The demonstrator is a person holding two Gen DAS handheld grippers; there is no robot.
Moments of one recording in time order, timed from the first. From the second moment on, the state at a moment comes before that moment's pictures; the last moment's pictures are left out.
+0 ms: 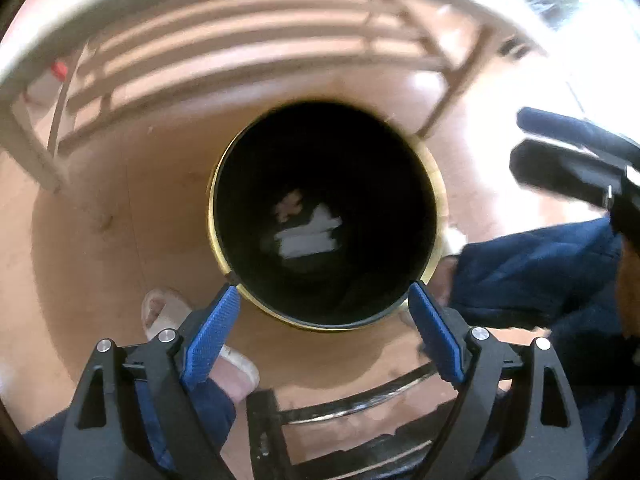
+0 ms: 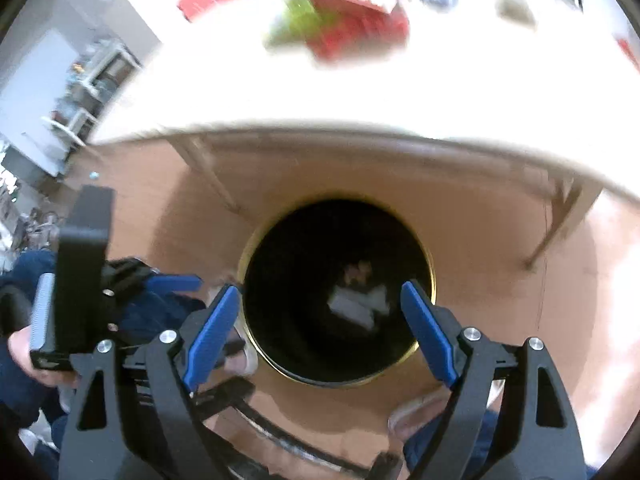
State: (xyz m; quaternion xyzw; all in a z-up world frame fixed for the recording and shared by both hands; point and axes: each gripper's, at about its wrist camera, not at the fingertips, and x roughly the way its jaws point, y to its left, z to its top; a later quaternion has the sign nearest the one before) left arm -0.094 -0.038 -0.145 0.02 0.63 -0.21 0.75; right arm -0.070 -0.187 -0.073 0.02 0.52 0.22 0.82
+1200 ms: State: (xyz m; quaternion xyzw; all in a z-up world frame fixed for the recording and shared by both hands) left arm 0.072 -0.020 -0.049 0.13 0.45 -0.19 0.86; right arm 0.136 -0.188 -0.050 0.13 0.51 0.17 0.83
